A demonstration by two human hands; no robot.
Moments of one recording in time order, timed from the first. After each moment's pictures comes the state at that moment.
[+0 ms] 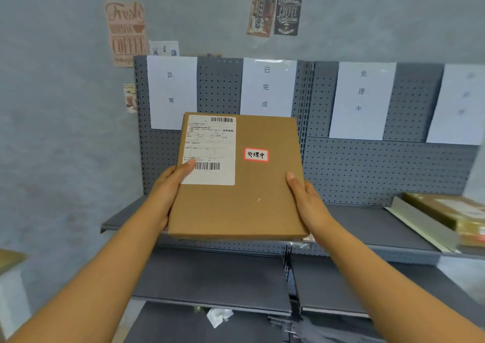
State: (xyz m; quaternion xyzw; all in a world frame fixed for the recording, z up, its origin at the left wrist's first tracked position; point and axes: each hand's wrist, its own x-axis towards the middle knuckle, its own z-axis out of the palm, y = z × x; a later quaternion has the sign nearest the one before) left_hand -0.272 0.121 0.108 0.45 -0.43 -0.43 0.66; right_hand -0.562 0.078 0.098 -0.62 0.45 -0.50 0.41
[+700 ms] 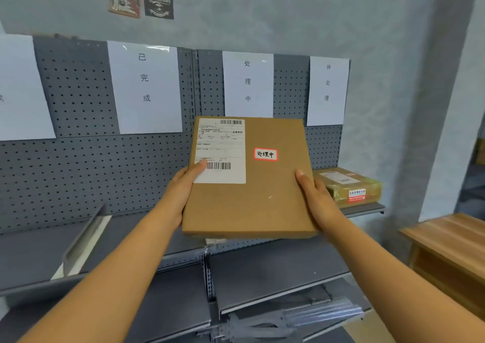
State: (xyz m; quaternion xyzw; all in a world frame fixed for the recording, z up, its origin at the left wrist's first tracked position) left_hand -0.521 -0.007 0.103 0.37 -0.52 -0.56 0.53; right_hand -0.797 0.061 0.084 -0.47 0.59 -0.58 0.31
